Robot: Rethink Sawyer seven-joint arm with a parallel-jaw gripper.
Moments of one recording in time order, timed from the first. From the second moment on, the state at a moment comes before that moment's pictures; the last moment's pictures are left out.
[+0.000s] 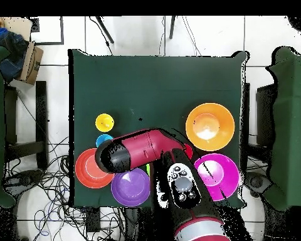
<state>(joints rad) -0.30 -0.81 0.31 1.88 -0.45 0.59 2.05</state>
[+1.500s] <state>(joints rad) -0.31 -0.78 0.31 1.88 -0.45 0.56 2.05</state>
